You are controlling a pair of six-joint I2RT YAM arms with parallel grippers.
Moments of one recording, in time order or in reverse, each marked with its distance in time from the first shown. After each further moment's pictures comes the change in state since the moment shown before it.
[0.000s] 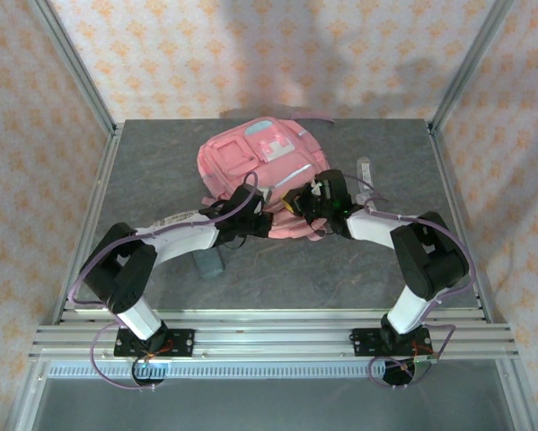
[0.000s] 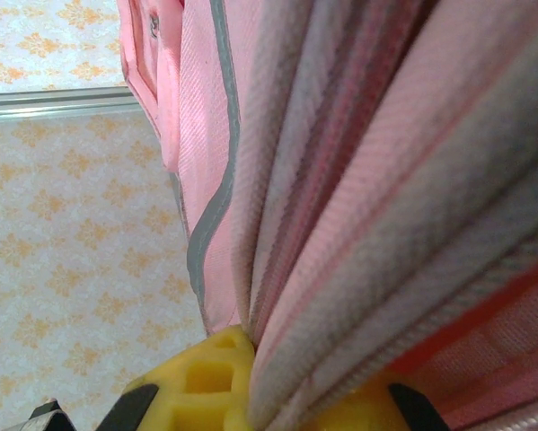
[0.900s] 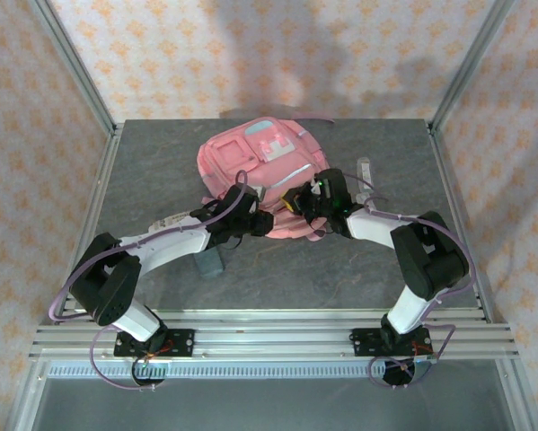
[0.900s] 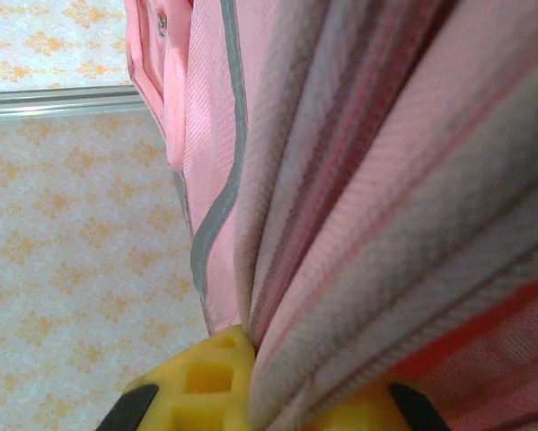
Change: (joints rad) left arm -0.008 -0.096 -0.018 -0.046 -0.011 -0.061; right arm 0.000 0.000 0.010 -0.002 -0.004 0.000
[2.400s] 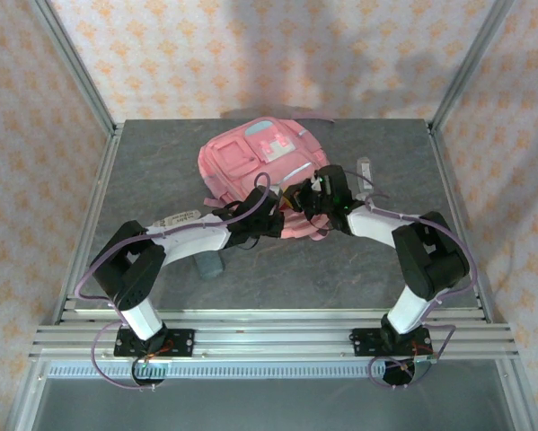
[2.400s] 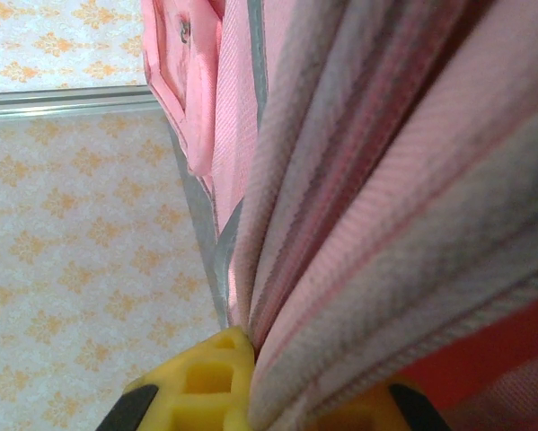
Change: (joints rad) left arm -0.092 0.150 0.095 0.043 -0.074 -0.037; right arm -0.002 -0.002 0.033 -0.029 -0.018 0.000
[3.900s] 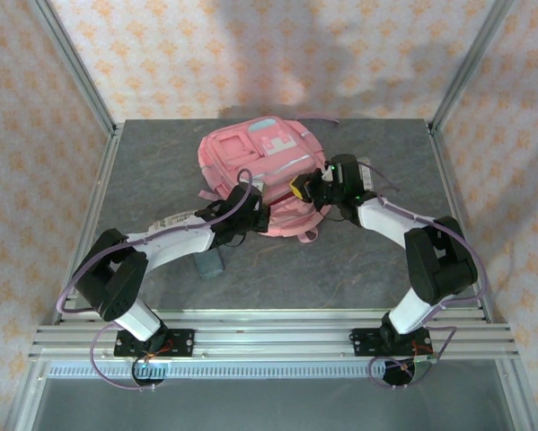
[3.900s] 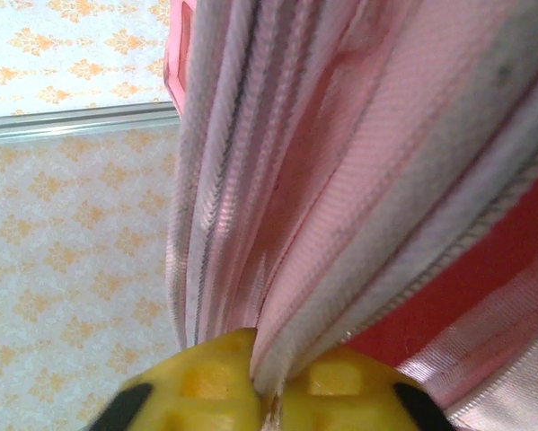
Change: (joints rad) left arm 0.080 -0.110 -0.087 0.033 -0.018 0.030; right arm -0.089 -0.051 0.062 -0.115 -0.061 -0.022
